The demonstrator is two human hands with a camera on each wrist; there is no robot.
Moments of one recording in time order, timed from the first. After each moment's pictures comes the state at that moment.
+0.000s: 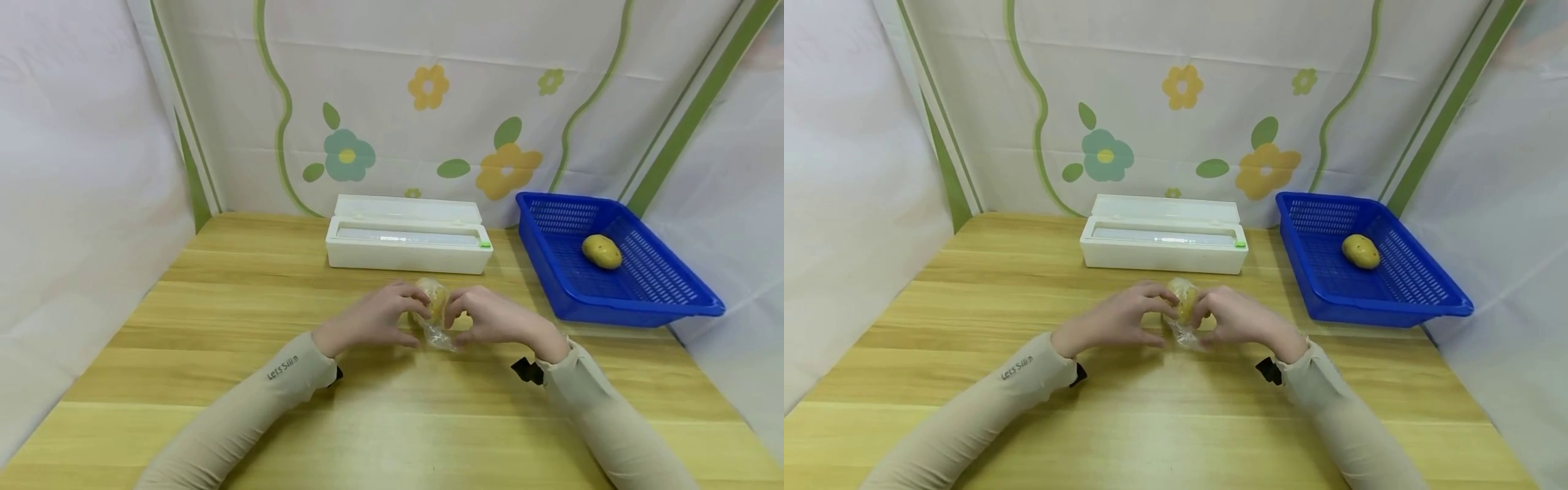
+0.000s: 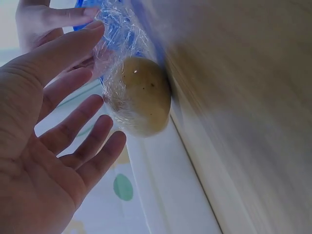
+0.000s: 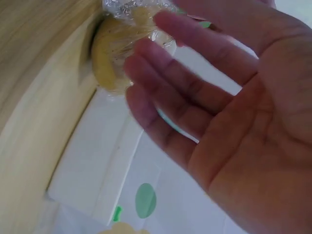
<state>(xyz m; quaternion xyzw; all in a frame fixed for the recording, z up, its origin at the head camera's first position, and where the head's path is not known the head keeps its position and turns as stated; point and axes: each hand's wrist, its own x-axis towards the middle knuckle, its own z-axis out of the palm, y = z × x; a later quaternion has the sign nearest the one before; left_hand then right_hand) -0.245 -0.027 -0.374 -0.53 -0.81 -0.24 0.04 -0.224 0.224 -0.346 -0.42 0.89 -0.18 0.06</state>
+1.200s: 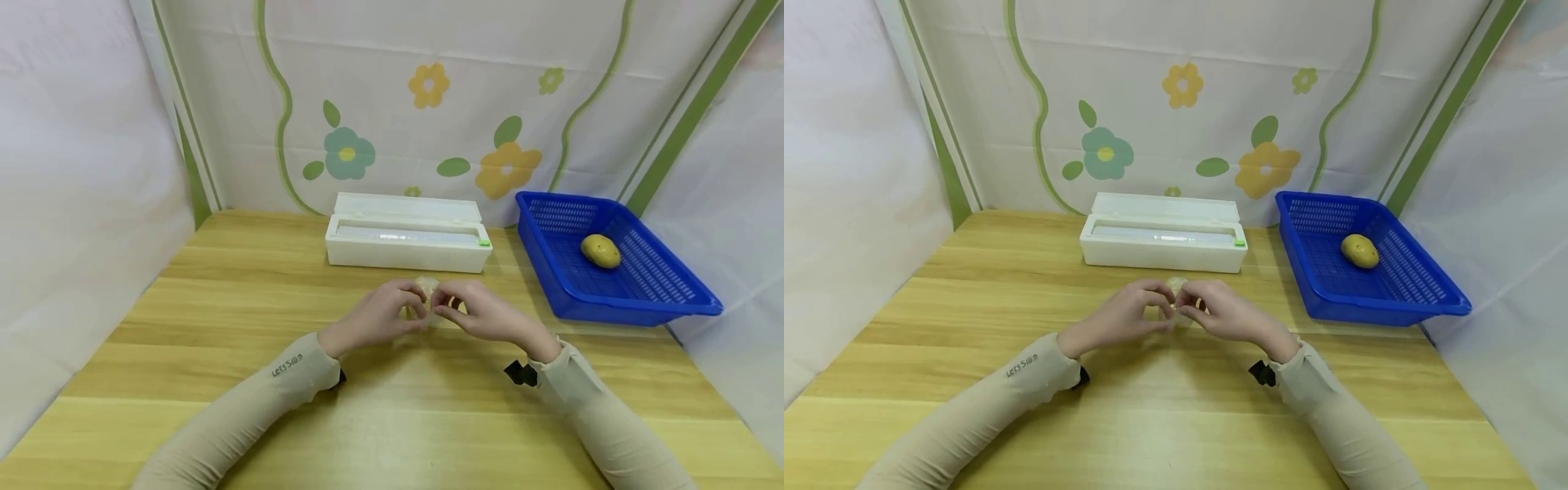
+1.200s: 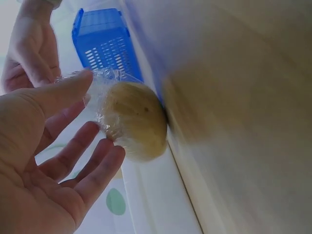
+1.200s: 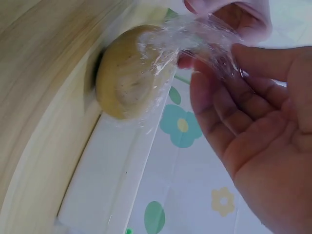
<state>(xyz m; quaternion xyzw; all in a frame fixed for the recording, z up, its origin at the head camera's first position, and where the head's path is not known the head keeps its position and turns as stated) -0.242 -0.018 -0.382 -0.47 -0.82 -0.31 0.07 -0.225 0.212 -0.347 -0.45 0.84 -0.31 -0.02</state>
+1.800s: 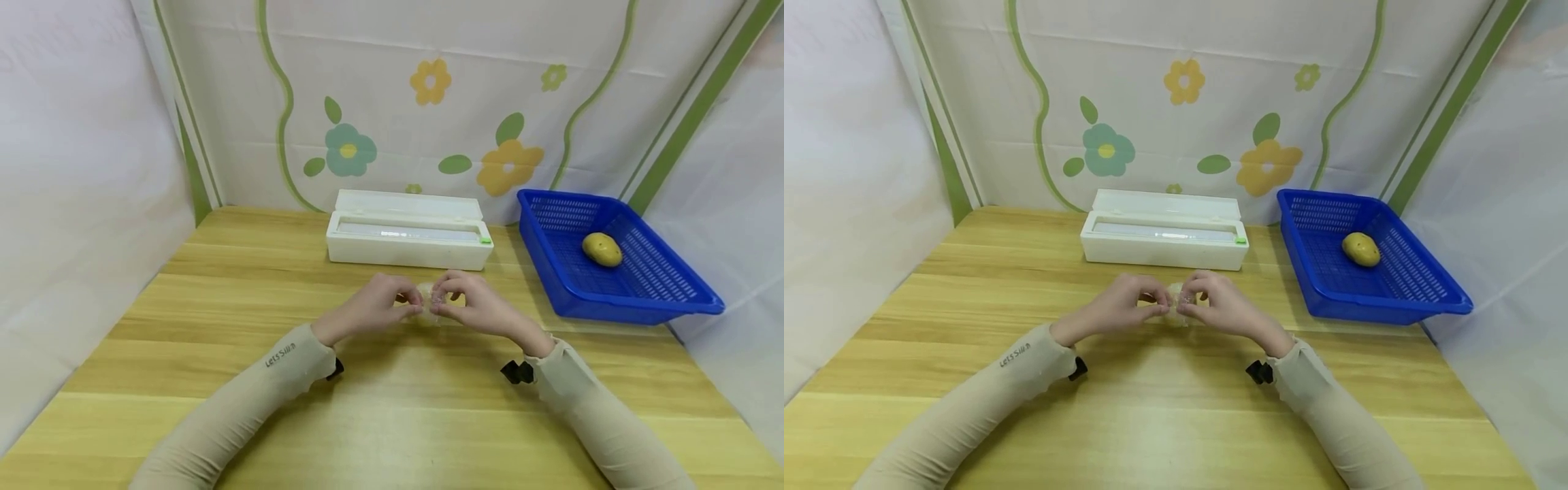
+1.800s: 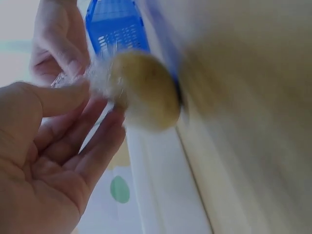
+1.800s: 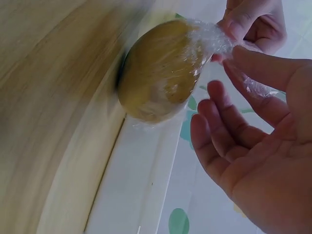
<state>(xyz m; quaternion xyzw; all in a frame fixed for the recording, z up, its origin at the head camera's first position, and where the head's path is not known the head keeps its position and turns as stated) -0.249 -0.024 -0.374 -0.46 -0.80 -0.38 0.02 -0.231 0.210 -0.361 -0.38 0.86 -0.33 -0.04</state>
